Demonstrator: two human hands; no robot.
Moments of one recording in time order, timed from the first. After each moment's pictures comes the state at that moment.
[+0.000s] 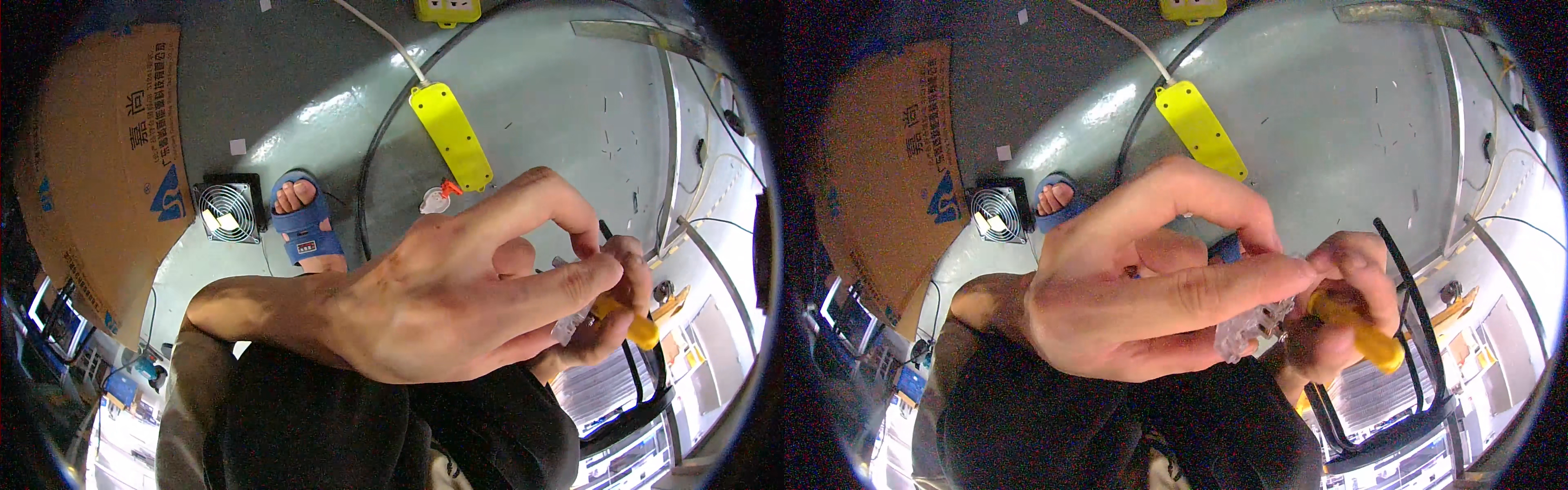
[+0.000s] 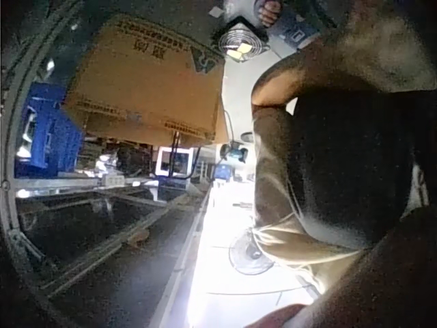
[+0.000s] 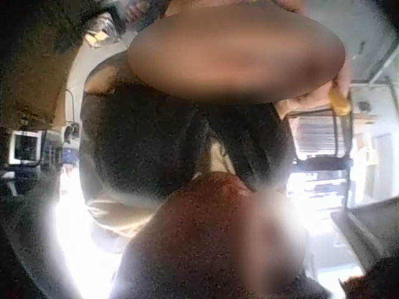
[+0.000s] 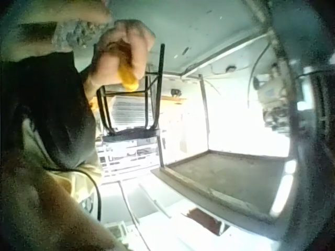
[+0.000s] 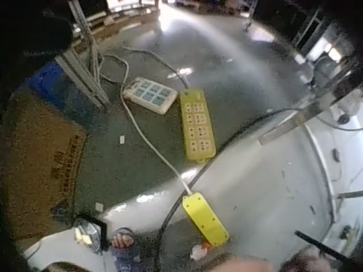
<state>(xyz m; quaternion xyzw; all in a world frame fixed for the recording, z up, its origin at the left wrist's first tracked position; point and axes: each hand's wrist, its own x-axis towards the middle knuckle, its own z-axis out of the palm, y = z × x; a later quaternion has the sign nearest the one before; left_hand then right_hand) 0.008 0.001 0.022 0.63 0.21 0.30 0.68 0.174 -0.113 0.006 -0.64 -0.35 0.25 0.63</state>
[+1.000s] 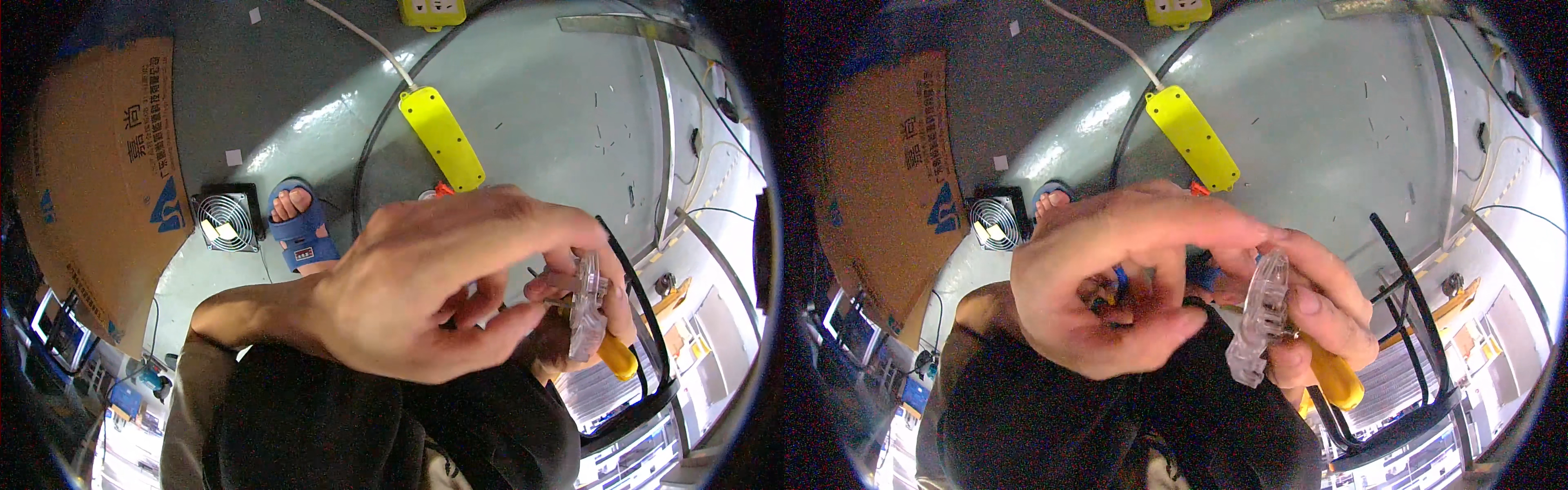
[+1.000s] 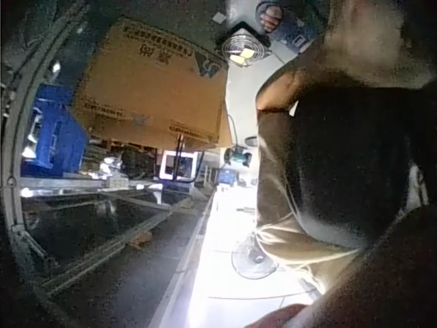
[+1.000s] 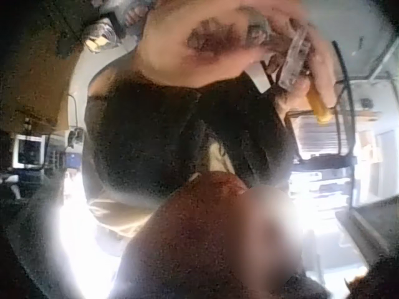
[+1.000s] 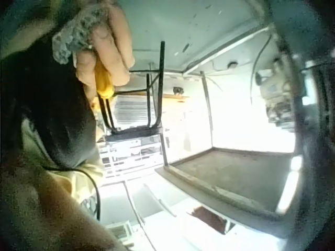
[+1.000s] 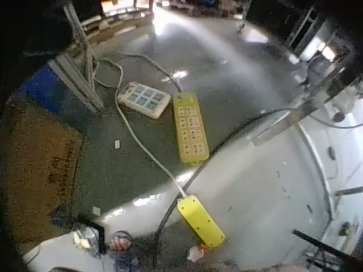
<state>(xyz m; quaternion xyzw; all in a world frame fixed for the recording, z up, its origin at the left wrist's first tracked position) 0.009 0.003 0.023 0.53 0.25 0.33 0.74 0.176 -0.123 0.025 -0.56 -0.46 0.41 0.55</state>
